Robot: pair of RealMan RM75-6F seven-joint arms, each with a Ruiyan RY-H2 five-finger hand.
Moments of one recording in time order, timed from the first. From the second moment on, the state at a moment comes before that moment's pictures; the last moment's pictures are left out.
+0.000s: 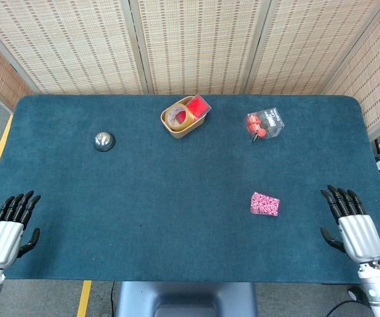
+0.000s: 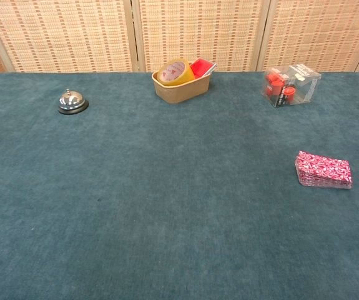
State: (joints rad) left arm -0.14 -1.18 -0.02 -1.52 1.56 1.47 0.09; right arm 0.10 -1.16 0.03 -1.56 -1.56 1.45 -0.07
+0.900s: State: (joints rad) left arm -0.17 -1.17 -0.01 -1.52 1.58 1.43 0.03; right arm 0.31 -1.24 0.09 -1.69 -1.28 1.09 -0.40
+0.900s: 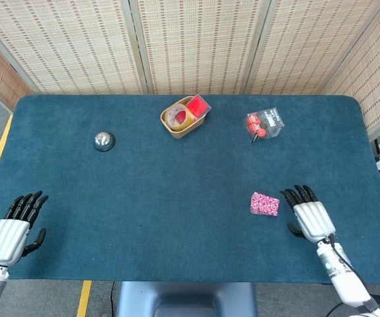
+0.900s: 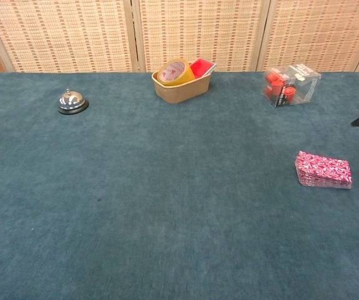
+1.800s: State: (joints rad) left arm -0.17 -1.16 0.01 -1.52 1.58 1.42 0.01; right arm 0.53 -1.40 0.13 -1.62 -0.82 0.98 -0.65
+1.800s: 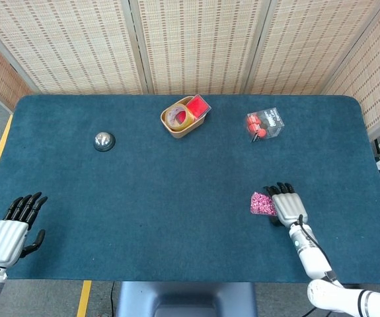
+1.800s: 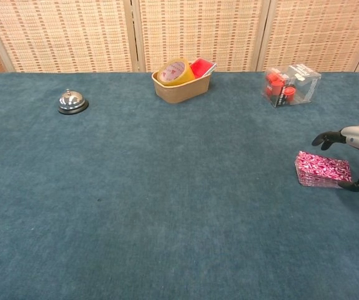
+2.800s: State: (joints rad) left arm -0.17 -1.15 0.01 -1.51 1.58 1.42 0.01; right arm 0.61 -1.46 0.08 -1.61 -0.73 1.05 -0.73
